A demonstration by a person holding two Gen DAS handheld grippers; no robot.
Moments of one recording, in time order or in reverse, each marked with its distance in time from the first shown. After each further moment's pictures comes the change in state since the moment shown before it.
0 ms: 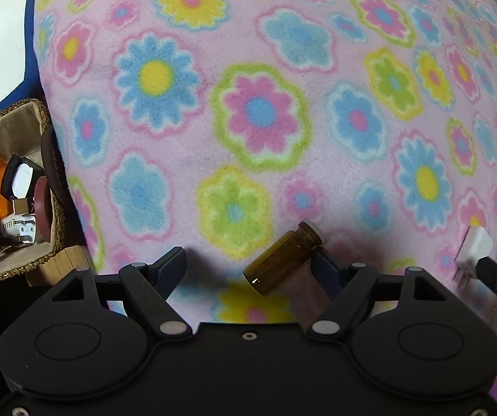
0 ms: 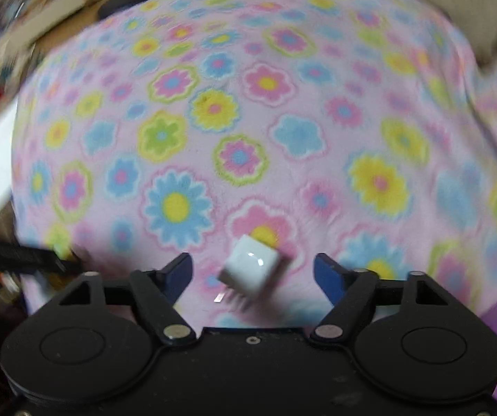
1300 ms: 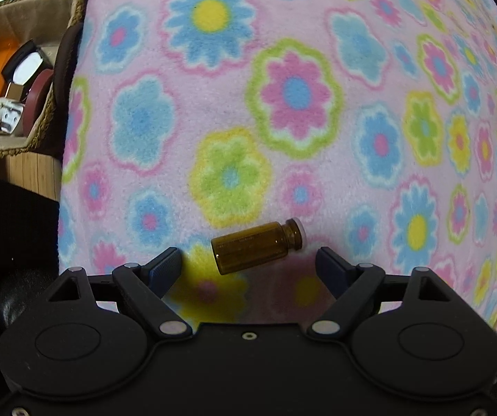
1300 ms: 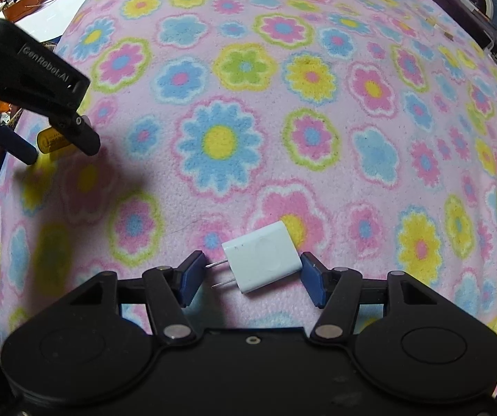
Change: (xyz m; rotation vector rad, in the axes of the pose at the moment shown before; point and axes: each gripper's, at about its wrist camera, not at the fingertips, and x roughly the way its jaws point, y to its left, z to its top) left arm 0.011 0.009 0.007 -0.416 0.030 -0.102; right arm 0.034 0.020 -0.011 -0.446 0.069 0.058
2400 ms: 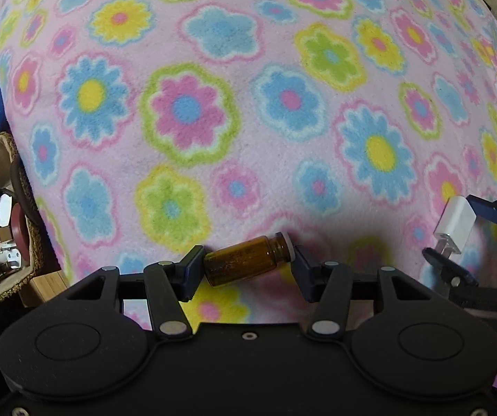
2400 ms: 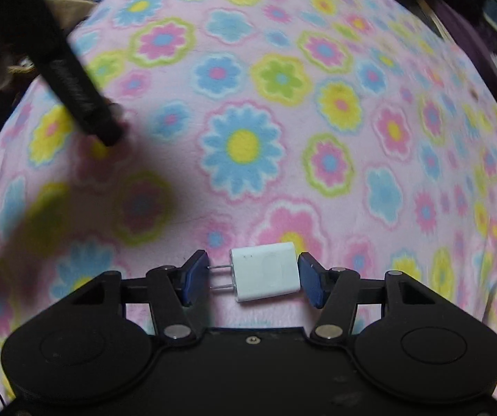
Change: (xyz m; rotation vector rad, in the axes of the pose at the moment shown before) left arm -0.012 -0.042 -0.025 0.555 -0.035 0.093; right arm -0.006 0.014 0.006 -0.190 0.008 -0.045
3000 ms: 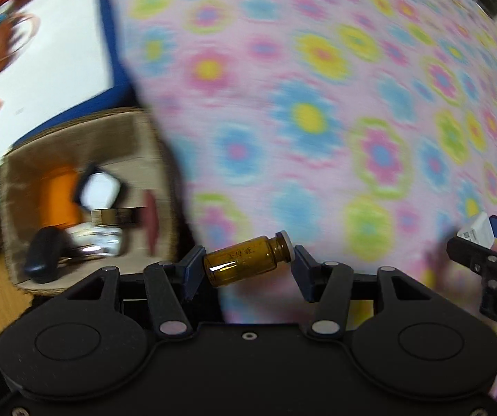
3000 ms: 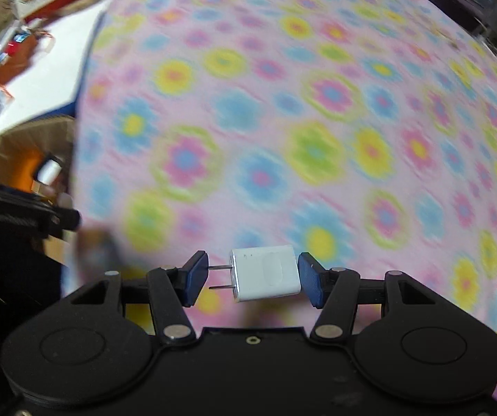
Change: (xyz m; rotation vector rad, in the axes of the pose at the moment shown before) left arm -0.045 0.157 -0.013 -0.213 -0.099 0.051; right arm -0.031 0.064 0.123 0.349 -0.022 0.096
